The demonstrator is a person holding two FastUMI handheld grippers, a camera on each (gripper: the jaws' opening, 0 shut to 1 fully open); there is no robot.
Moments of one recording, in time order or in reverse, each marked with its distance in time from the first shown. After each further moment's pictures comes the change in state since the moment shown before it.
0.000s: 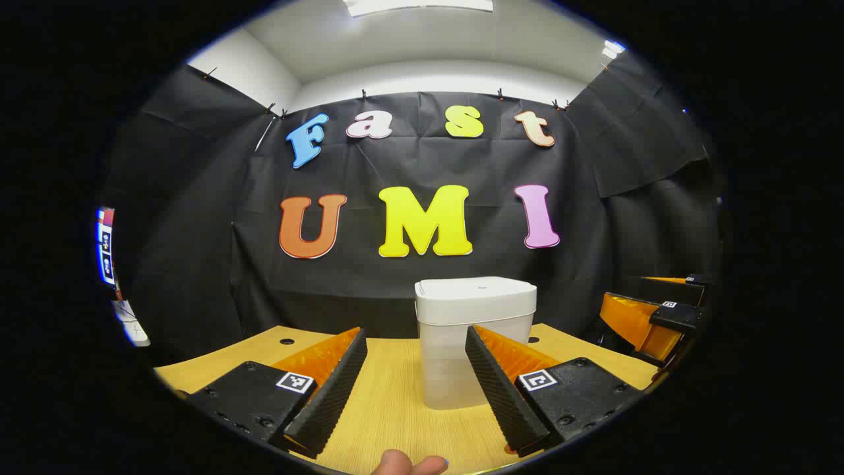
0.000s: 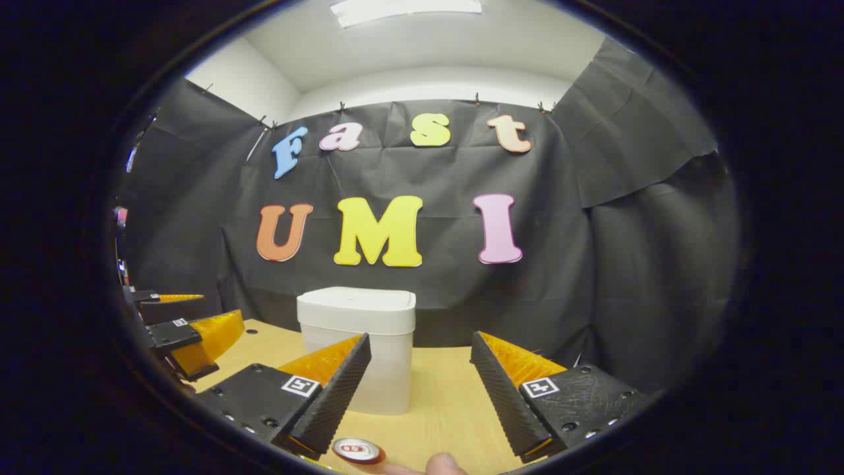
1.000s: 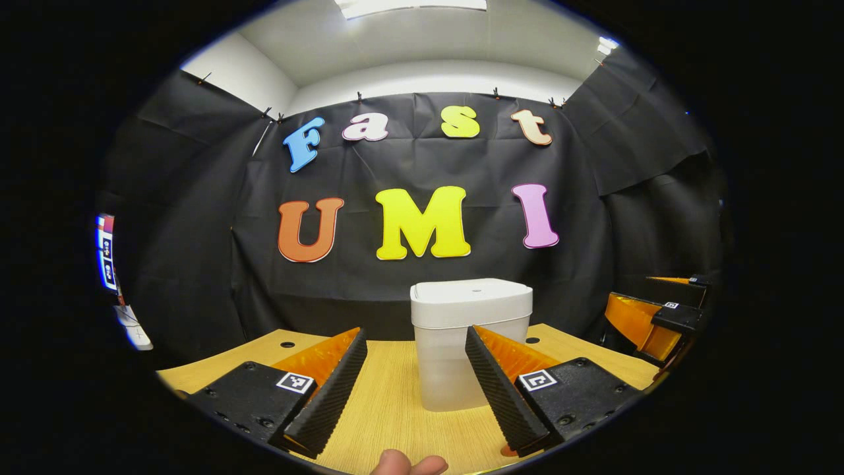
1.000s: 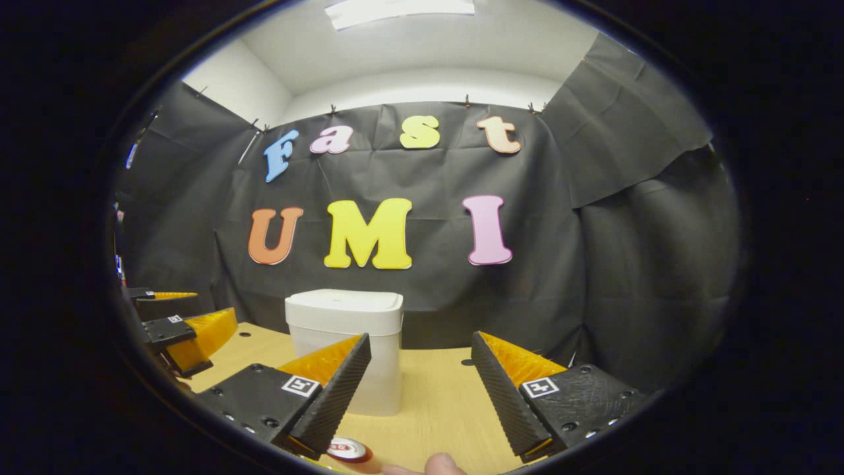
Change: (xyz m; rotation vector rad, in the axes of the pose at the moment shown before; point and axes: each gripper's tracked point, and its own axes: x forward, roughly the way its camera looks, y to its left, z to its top) left arm 0.001 -0.001 0.004 0.018 0.000 0.001; right arm -0.001 -0.019 0.000 0.012 -0.016 -0.030
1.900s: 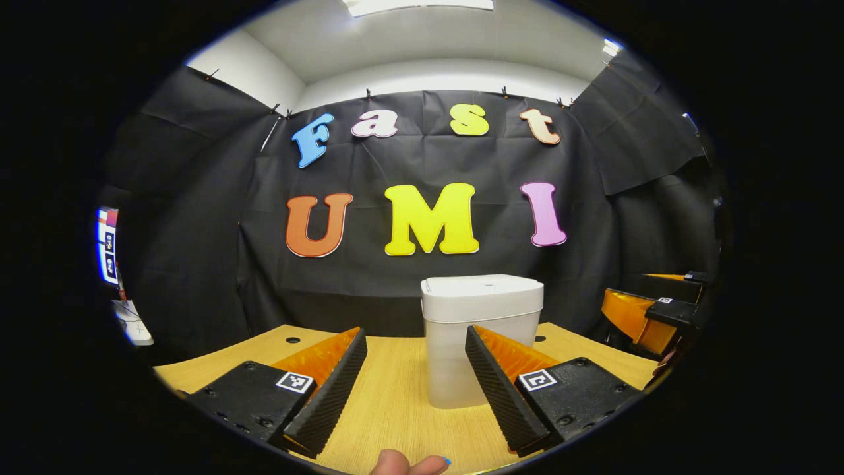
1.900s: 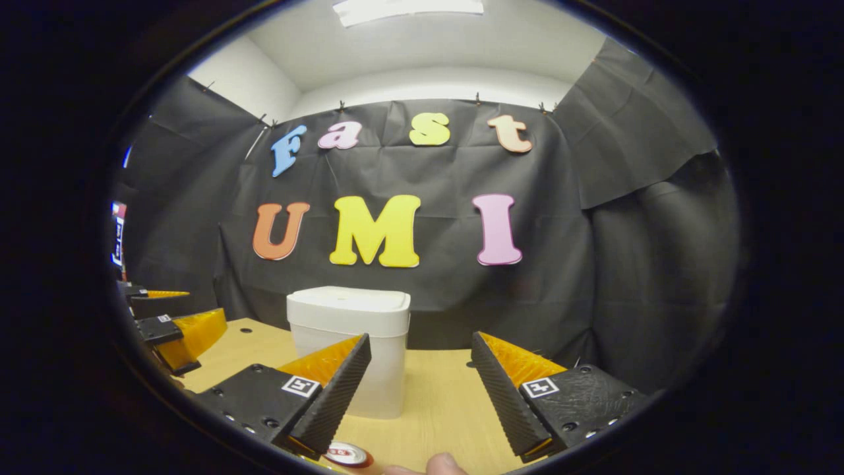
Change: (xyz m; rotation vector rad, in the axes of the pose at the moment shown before) left arm -0.003 0.003 -0.006 -0.021 0.011 0.045; right arm 0.028 0.013 -0.003 -0.036 0.009 0.032
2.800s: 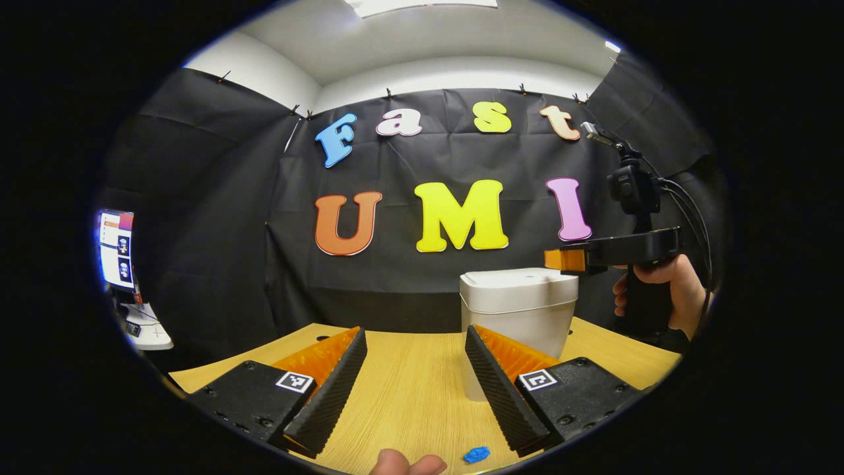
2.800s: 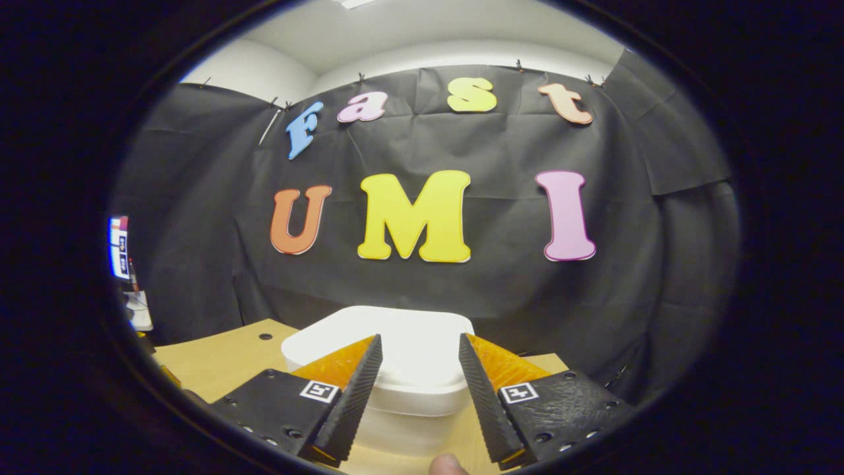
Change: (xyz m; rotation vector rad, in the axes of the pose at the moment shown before) left arm -0.009 0.043 -0.002 0.015 0.020 0.096; right arm 0.150 0.082 0.032 0.018 0.134 0.176
